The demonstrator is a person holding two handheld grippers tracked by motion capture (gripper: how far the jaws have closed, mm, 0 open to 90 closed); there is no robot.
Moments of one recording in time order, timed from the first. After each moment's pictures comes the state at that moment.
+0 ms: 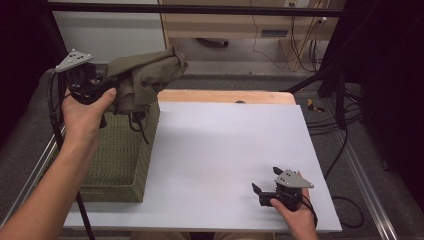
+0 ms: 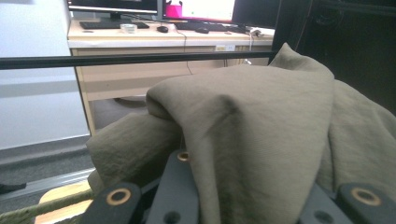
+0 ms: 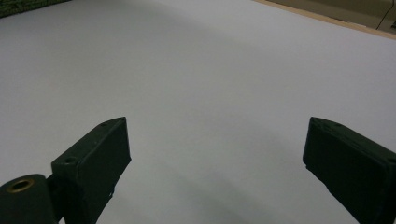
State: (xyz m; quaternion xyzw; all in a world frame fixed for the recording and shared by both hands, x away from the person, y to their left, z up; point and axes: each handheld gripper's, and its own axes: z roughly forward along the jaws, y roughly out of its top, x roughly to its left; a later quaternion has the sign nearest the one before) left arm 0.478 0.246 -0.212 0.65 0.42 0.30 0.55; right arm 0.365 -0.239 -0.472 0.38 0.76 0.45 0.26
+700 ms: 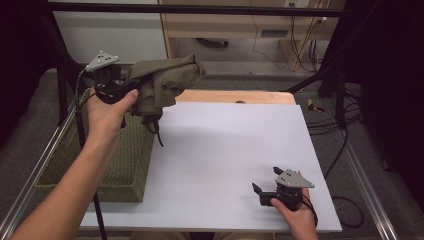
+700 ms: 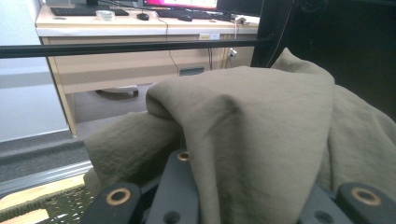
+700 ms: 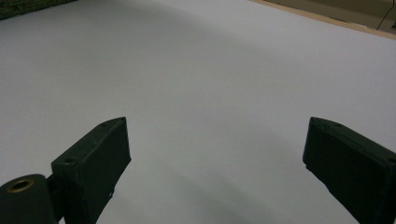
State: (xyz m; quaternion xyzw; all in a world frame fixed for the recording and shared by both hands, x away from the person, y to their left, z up) left arm 0.490 0.206 -0.222 0.67 0.42 0.27 0.55; right arm 0.365 -0.240 -0.472 0.38 0.76 0.45 0.26
